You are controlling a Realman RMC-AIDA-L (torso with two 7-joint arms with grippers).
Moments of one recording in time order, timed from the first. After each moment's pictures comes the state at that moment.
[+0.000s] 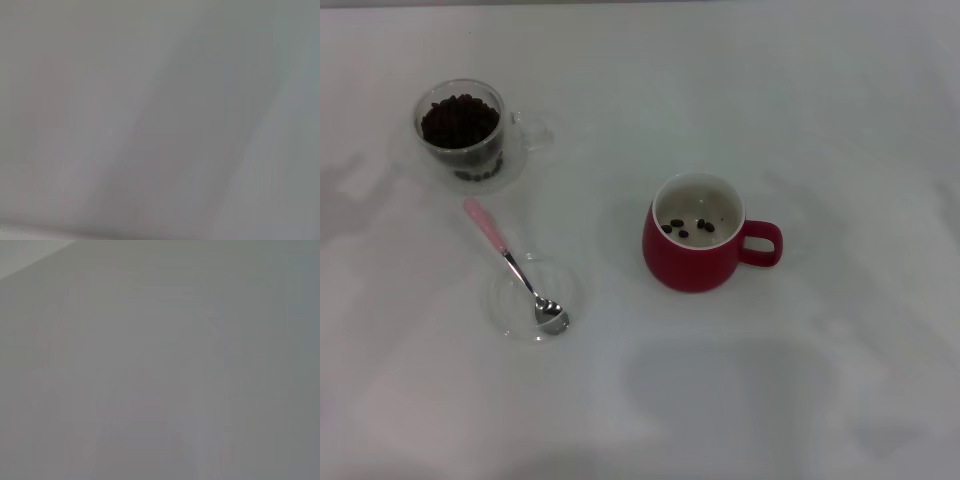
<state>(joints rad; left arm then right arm) -0.20 -2.04 0.66 0.78 1.53 1.46 -1.57 0.13 2.00 -1.22 -0.06 -0.41 -2.05 0.46</state>
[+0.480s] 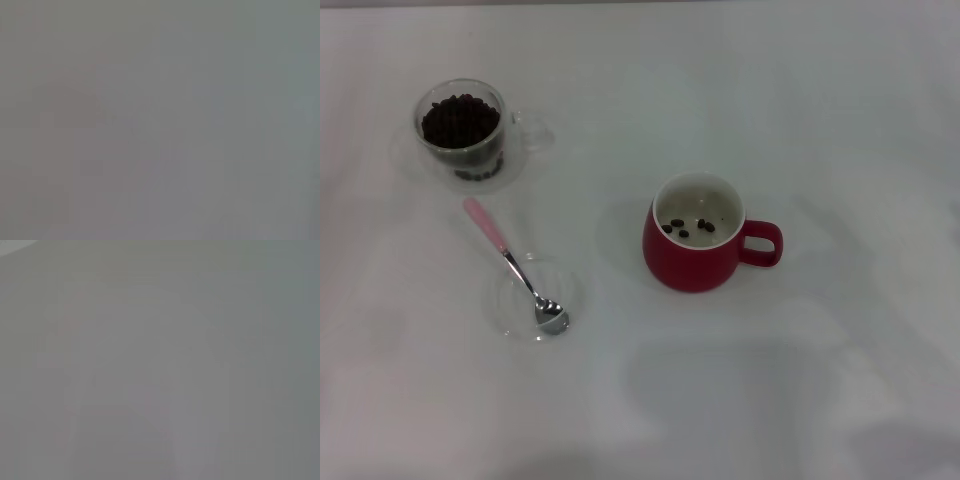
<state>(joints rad) -0.21 -2.07 0.20 0.60 1.45 1.46 -1.06 0.09 2.02 -1.22 0.02 -0.40 -2.10 0.41</state>
